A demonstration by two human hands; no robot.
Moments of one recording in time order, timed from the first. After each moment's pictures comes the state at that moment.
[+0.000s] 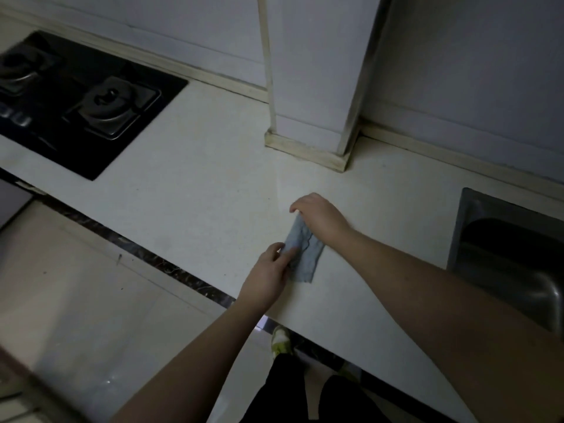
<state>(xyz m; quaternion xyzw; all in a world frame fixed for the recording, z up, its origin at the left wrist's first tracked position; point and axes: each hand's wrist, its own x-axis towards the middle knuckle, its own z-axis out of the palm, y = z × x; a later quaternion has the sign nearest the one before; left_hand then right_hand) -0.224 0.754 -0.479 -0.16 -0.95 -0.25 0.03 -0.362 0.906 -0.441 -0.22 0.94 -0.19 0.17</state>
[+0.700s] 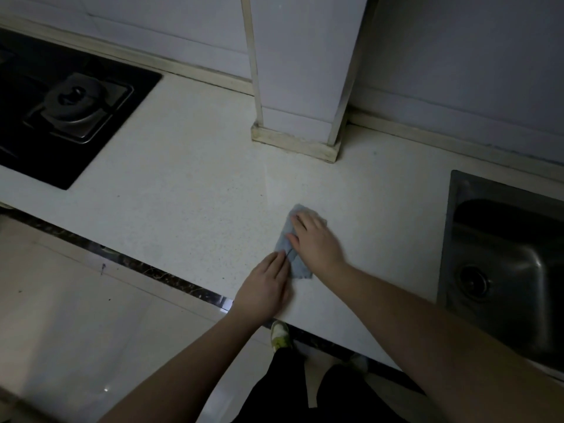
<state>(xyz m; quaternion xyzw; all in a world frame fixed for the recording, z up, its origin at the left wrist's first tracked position) -0.215 0.735 -0.506 -0.29 -0.94 -0.15 0.03 -0.298 0.895 -0.500 -0.14 0.98 -0.13 0.06</state>
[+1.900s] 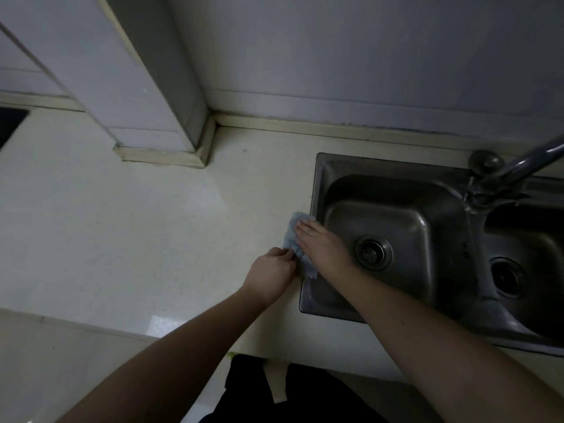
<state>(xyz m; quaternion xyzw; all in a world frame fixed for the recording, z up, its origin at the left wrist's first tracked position) -0.221 1.023 -0.485 -0.39 -0.91 -0.11 -0.06 -0.231 1.196 -0.510 -0.07 0.96 -0.27 0.07</state>
